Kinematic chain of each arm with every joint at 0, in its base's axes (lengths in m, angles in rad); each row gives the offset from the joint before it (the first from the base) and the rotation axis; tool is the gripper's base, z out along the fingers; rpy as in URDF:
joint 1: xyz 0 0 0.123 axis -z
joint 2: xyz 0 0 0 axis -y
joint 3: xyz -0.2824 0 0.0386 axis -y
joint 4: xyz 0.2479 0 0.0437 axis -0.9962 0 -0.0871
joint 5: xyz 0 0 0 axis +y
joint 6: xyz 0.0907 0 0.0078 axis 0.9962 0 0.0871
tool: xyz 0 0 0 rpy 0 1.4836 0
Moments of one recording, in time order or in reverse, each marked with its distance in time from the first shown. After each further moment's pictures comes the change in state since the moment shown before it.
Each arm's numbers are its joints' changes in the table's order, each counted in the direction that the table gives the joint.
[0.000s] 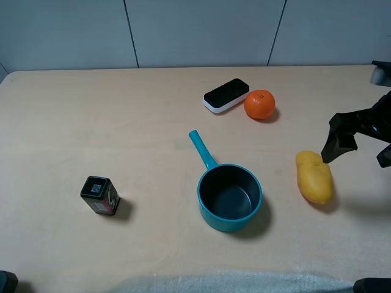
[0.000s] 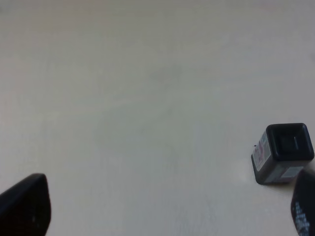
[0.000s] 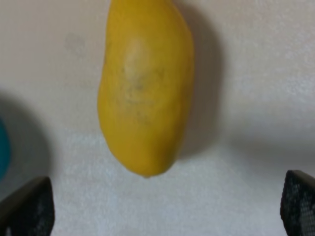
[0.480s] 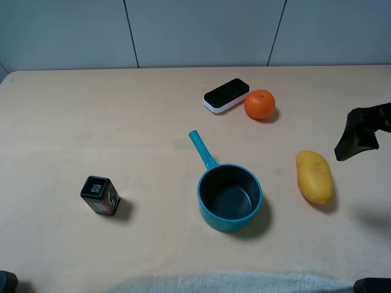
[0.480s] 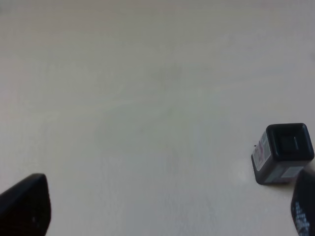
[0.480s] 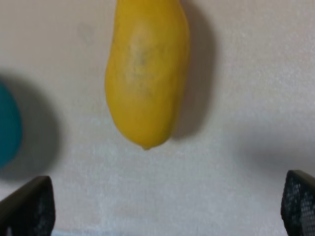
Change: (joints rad) left arm 0.000 0.000 0.000 0.000 0.000 0.000; right arm 0.008 0.159 0.000 0.016 0.091 0.006
